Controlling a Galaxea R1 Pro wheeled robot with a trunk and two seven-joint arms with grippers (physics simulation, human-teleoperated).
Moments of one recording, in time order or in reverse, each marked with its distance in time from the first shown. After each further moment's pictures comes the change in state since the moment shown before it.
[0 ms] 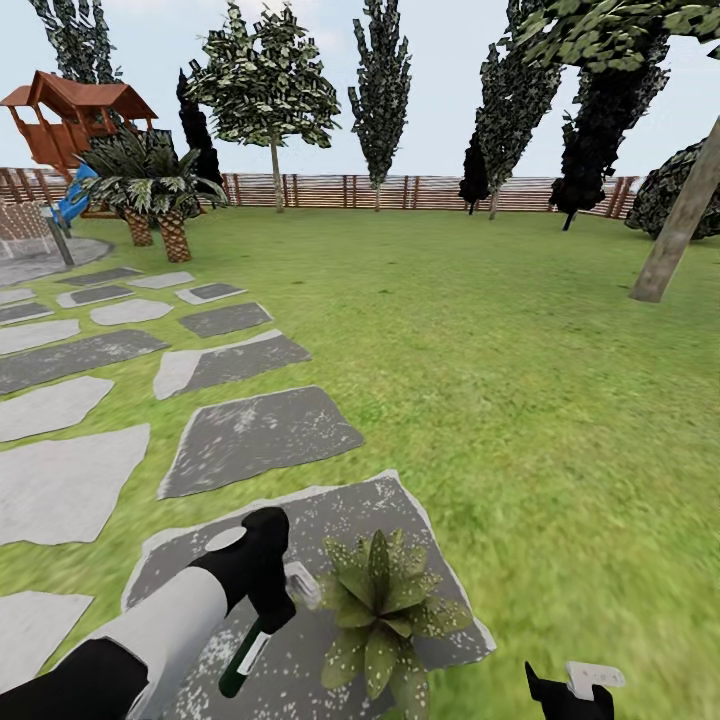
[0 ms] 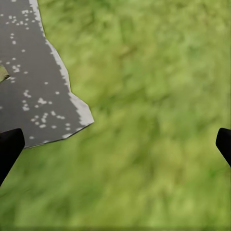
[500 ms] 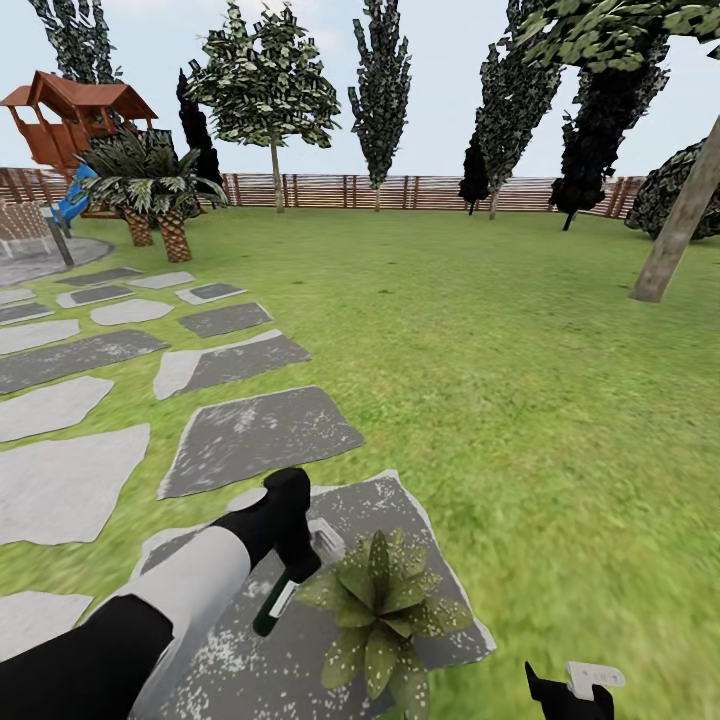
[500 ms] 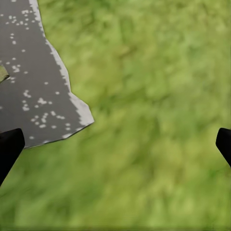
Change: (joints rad) left arm -0.120 -0.068 -0.006 -0.010 0.001 0.011 -0.009; right arm 0.000 0.000 0.000 0.000 0.000 0.000 0.000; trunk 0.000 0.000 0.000
